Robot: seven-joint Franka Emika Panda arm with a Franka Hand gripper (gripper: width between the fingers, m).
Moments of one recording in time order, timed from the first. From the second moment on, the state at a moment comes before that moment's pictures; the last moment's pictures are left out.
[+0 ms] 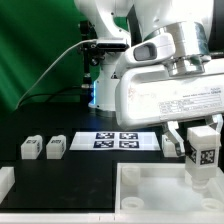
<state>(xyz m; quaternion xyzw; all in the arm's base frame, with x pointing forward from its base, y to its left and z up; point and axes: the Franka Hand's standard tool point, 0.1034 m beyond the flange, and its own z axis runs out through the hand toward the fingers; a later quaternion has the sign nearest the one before) 0.624 0.093 0.100 -0.96 -0.12 -0.25 0.05</state>
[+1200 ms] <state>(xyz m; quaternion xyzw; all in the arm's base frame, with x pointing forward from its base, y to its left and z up) 0.620 0.113 0.067 -0.96 -0.13 -0.24 0.06</state>
